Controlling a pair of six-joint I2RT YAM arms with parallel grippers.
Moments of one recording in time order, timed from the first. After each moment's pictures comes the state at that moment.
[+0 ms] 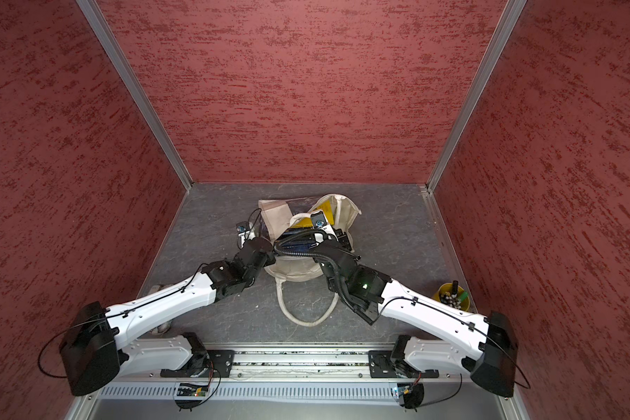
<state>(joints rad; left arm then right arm) -0.79 1.24 0.81 -0.29 -0.61 -0.85 1.02 1.16 0.98 -0.06 0.82 -0.09</state>
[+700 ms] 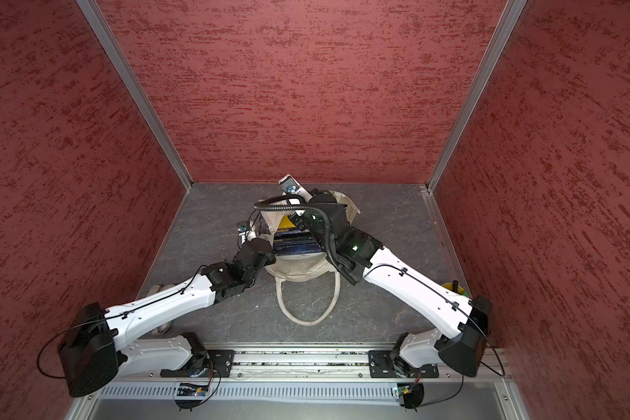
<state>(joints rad) -0.80 1.22 0.78 -0.22 -0.63 -0.80 0.85 1.42 1.48 -0.18 0.35 -0.32</state>
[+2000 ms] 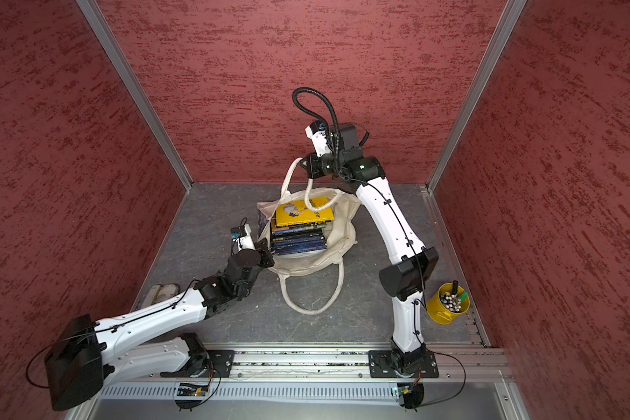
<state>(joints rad) -0.84 1.11 0.61 0.09 -0.66 -0.70 0.39 2.01 2.38 -0.79 -0.48 0.21</state>
